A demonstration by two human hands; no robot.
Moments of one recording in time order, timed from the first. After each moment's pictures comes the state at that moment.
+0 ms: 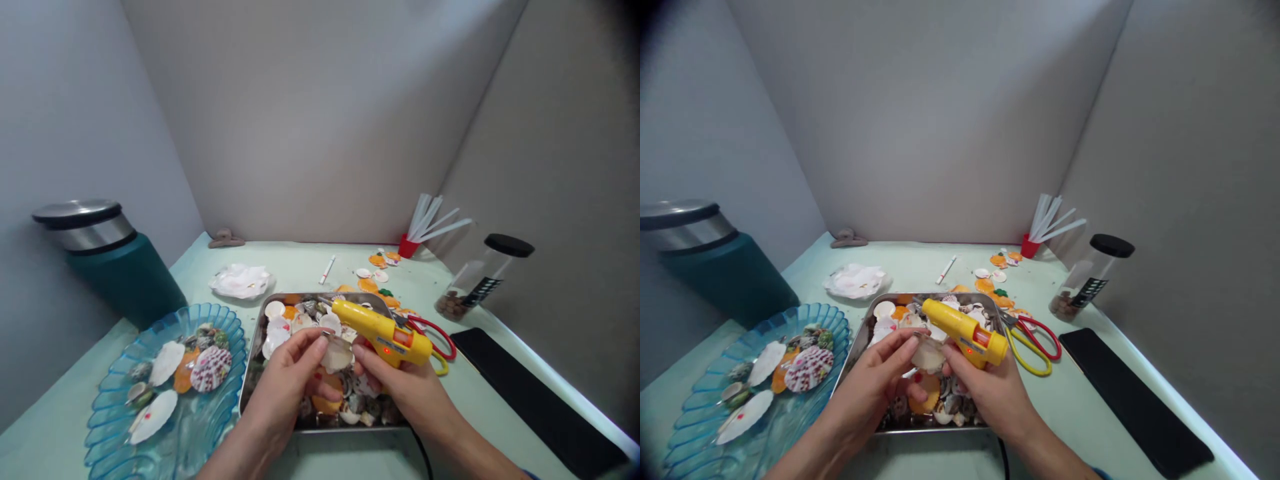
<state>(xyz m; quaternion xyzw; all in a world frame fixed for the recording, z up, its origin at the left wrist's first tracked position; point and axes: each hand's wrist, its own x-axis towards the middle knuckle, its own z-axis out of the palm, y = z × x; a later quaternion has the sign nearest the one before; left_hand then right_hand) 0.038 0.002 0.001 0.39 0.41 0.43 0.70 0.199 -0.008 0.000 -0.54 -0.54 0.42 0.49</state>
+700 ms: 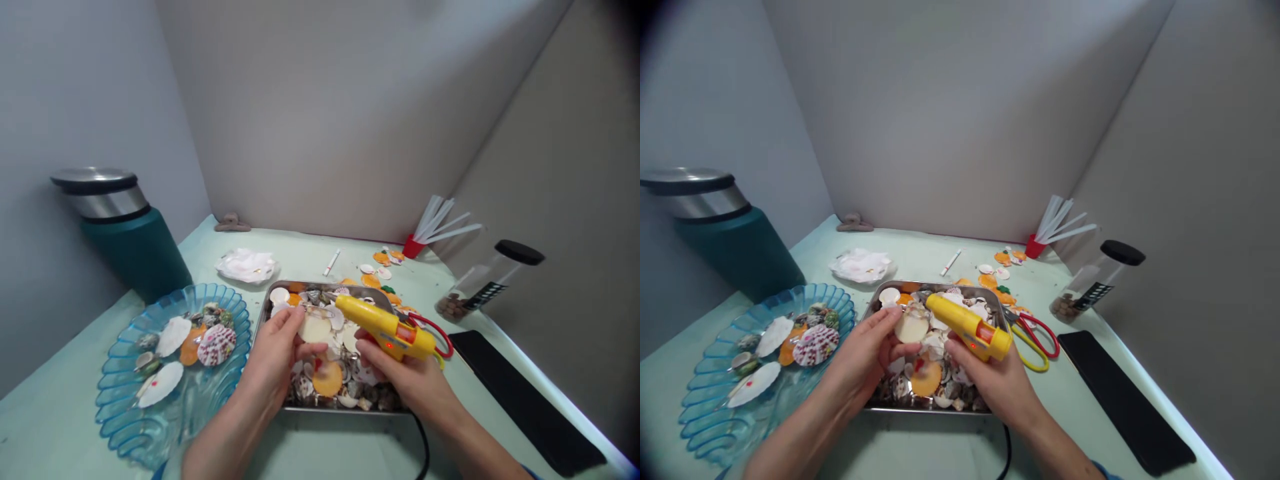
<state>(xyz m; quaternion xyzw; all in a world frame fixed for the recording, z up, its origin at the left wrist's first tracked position) 0.032 0.014 0.000 0.27 0.46 0.53 0.66 0.206 -0.009 -0.005 -0.50 -0.58 0.44 0.47</state>
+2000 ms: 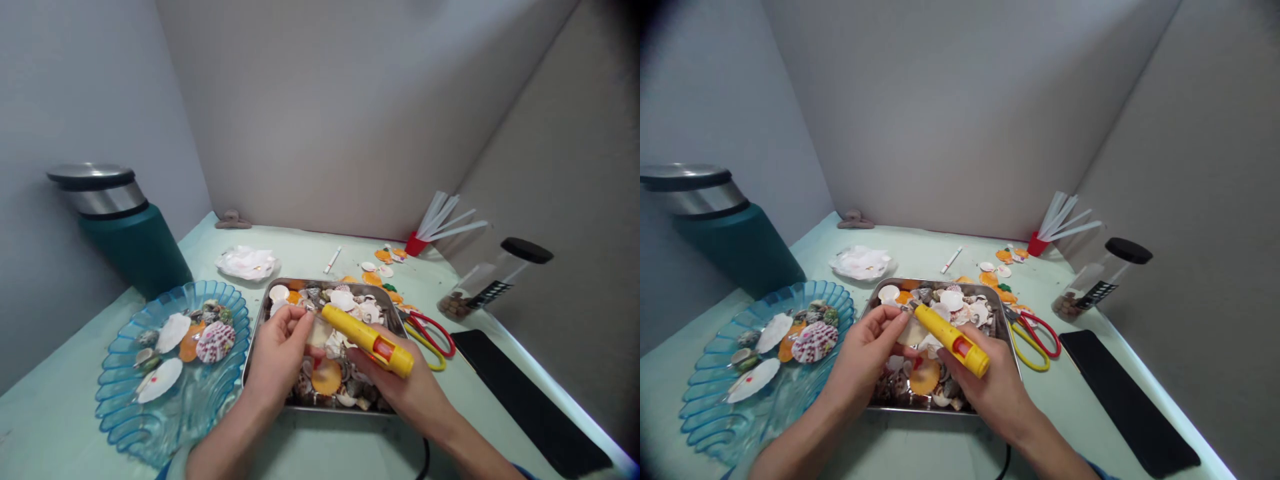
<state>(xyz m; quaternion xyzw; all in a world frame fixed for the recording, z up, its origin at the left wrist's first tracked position) 0.035 0.007 -0.001 0.40 0.52 0.53 0.54 0.211 -0.010 -0.009 -0.50 -0.72 0.31 0.37</state>
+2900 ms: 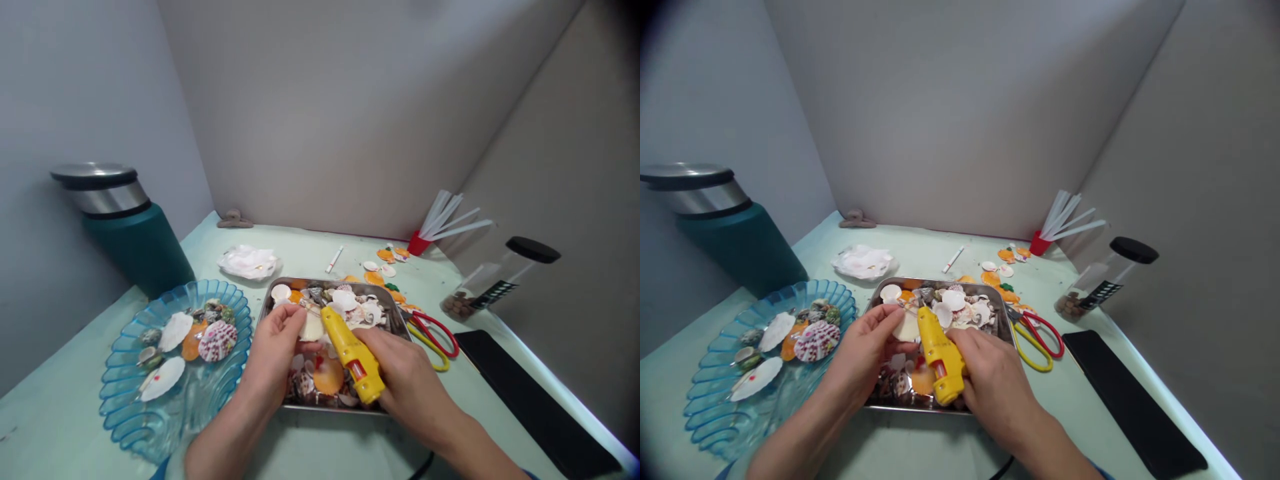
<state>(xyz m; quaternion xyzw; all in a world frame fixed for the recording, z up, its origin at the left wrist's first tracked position) 0.031 0.013 -0.005 0.30 0.50 0.55 0.60 0.217 -0.009 -0.011 -0.46 -0.85 0.10 0.24</state>
